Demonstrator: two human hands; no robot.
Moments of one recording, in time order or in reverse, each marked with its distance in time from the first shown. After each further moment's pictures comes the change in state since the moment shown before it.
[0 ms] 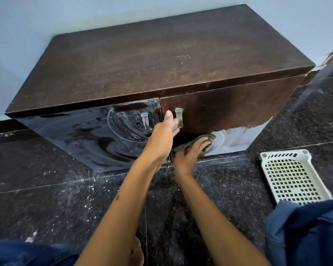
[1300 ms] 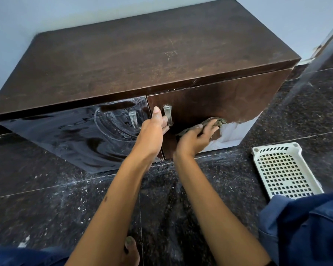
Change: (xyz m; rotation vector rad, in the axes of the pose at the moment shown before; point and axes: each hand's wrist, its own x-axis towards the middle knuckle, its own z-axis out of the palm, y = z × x) left_hand -0.001 0.003 0.004 0.039 0.060 -0.003; right_hand 0.032 -0.036 0.003 0.308 0.468 -0.006
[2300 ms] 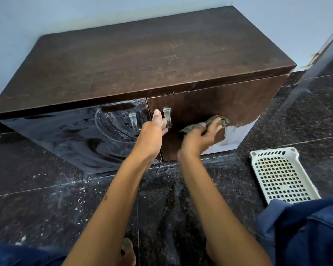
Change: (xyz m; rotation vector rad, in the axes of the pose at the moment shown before) left_hand -0.002 0.003 -0.001 0.038 -0.008 0.007; right_hand 0.011 -0.023 -0.005 0.068 0.008 0.062
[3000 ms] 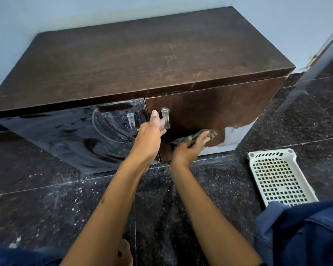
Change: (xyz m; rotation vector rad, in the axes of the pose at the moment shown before) left_hand -0.001 -0.004 0.002 0.000 0.027 0.009; right_hand -0.010 0.048 -0.013 -0.139 -0.096 0.028
